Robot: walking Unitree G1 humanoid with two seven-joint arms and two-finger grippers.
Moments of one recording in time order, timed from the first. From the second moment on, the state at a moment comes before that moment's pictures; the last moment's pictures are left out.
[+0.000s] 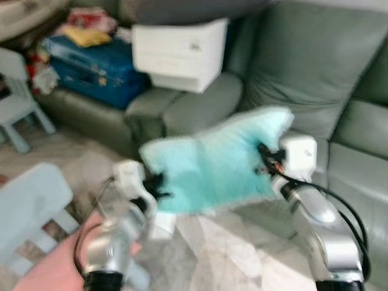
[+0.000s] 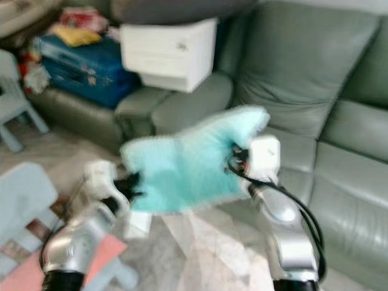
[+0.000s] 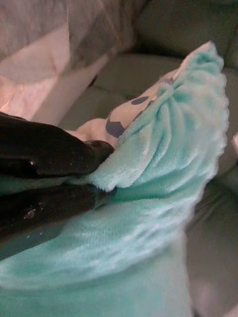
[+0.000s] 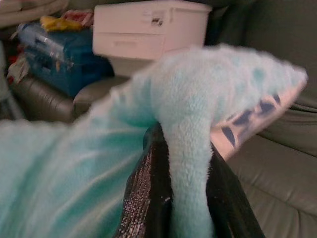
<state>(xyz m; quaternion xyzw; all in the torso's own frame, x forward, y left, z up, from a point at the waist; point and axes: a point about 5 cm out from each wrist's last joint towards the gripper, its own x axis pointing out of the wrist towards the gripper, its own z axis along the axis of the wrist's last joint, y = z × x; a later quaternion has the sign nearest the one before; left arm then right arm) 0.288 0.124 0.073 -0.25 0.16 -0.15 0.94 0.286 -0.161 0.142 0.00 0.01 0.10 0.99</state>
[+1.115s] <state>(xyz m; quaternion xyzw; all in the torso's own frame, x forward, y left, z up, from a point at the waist) 0.289 0.123 0.078 -0.25 0.15 -0.17 0.94 0.286 -0.160 0.144 0.00 0.01 0.10 1.00</state>
